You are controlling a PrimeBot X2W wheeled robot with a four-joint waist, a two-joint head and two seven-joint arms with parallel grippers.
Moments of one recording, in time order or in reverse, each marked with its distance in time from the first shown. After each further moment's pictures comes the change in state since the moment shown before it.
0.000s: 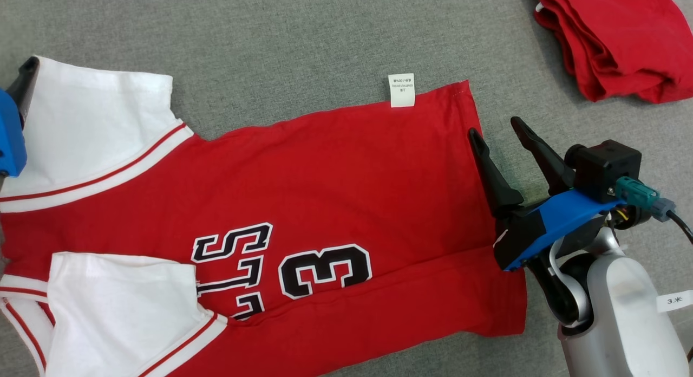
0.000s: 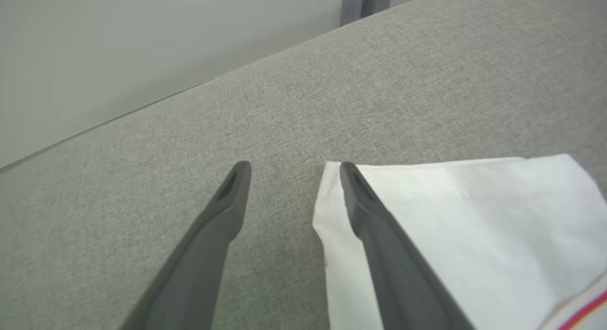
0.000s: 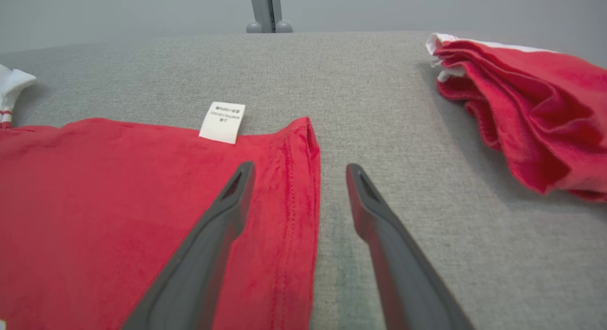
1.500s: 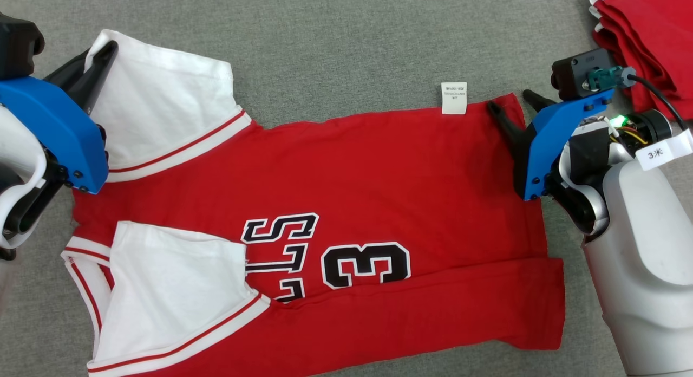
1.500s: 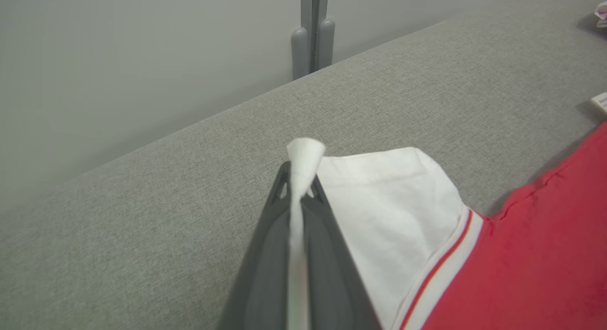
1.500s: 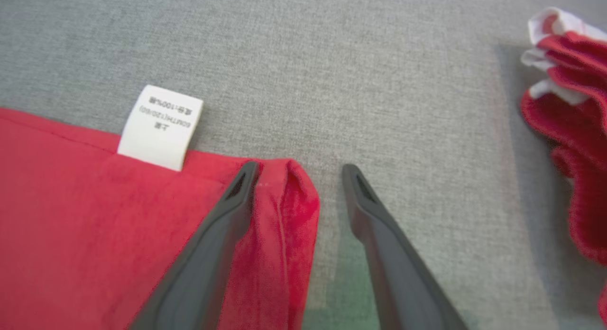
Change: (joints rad) left arm 0.015 -0.010 -0.170 -0.129 -0.133 -0.005 -0.199; right arm -0.332 -0.118 0.034 0.366 -0.015 0.000 0.305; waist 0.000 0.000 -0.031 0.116
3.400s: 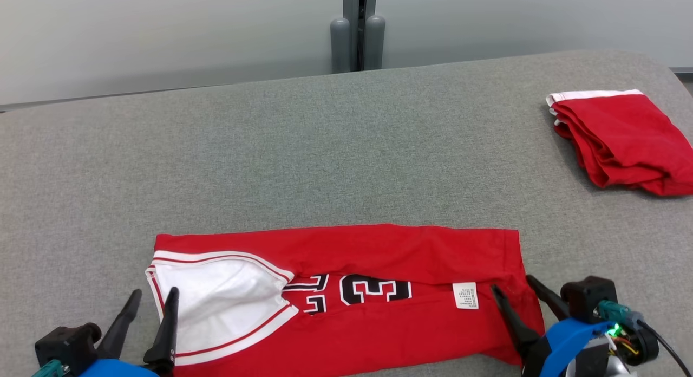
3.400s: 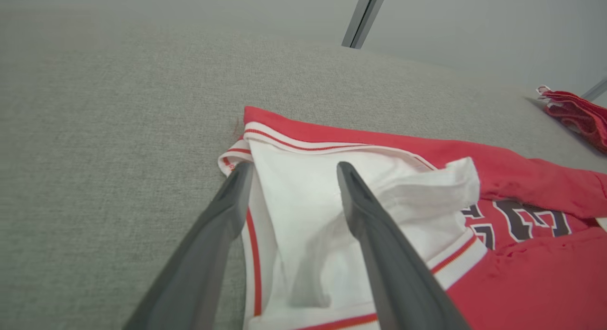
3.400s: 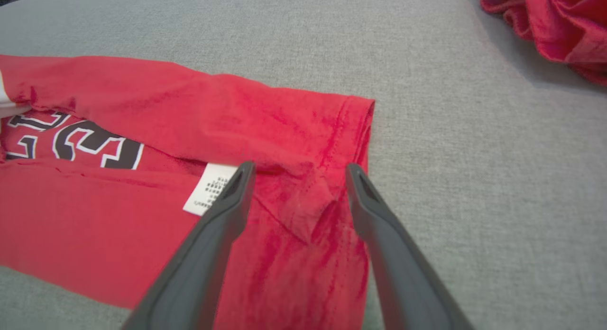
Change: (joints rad) left arm 0.767 -0.169 0.038 0.009 -0.131 0.166 -0.601; right arm 0.656 -0.011 0.004 -0.210 0.058 0.000 -0.356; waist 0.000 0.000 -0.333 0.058
